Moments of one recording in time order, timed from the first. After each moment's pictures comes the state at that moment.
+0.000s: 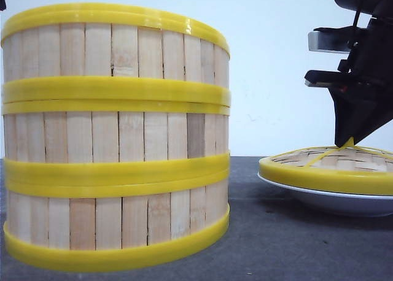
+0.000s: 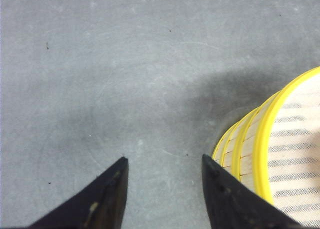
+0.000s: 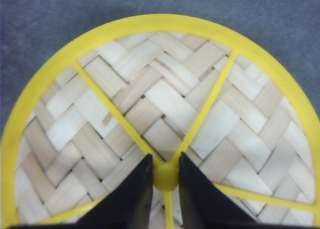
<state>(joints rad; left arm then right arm) -0.12 1.14 1.37 -1.02 0.05 0.06 0.31 1.37 0.91 -0.51 -0.03 0.12</state>
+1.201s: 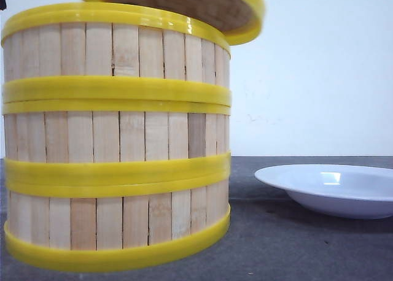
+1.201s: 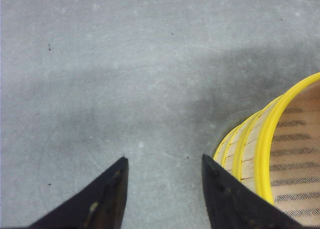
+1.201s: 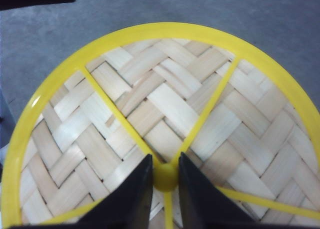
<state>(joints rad) -0.12 1.14 1.37 -1.01 0.05 0.05 0.81 1.52 1.62 -0.80 -0.21 0.07</state>
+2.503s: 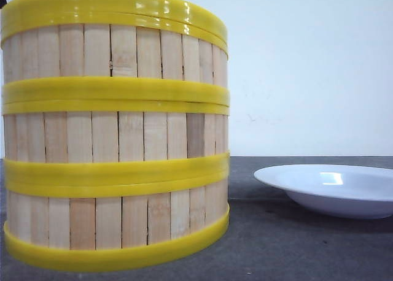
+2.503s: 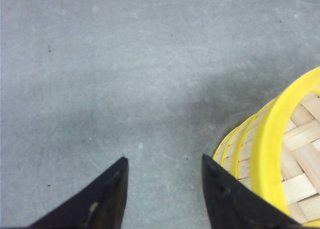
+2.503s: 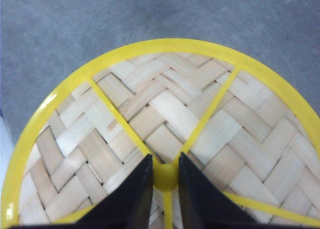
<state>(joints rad) -0.12 1.14 1.37 -1.01 0.05 0.05 0.90 1.67 1.66 -0.77 -0.14 0.00</state>
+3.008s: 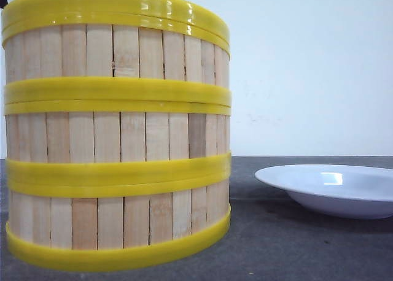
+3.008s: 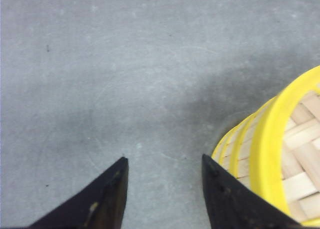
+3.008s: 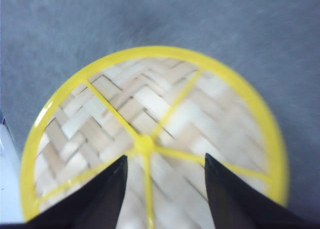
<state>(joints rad) -0.12 1.14 1.37 -1.01 0.08 0.05 0.84 1.51 1.65 -0.86 -0.13 0.02</state>
